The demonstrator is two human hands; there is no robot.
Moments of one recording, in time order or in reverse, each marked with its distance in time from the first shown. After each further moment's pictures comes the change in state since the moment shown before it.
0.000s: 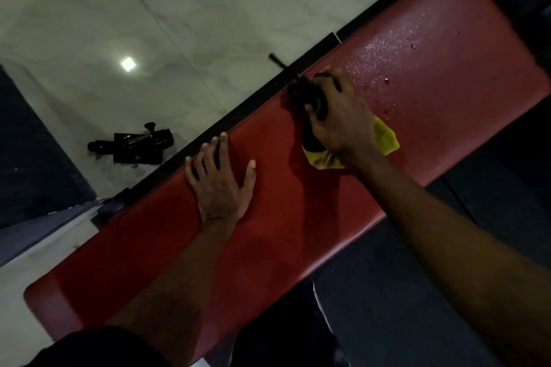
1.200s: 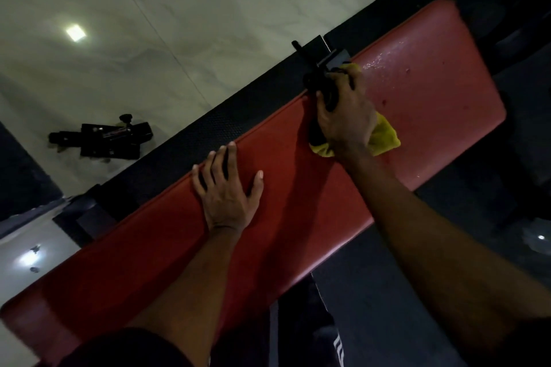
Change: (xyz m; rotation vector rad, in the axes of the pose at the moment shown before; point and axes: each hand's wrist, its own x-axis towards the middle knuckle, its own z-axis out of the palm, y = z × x) left_hand 0.002 -0.002 -0.005 -0.105 -0.078 -0.003; right_hand 0.039 -0.020 0.000 -0.100 0.087 0.255
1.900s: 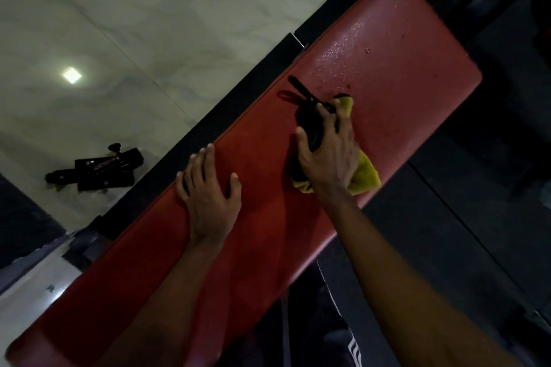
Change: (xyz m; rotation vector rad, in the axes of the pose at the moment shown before) left_hand 0.009 0.014 -0.014 -0.134 -0.098 0.064; right_hand -0.089 0.035 0.001 0.096 0.008 0.302
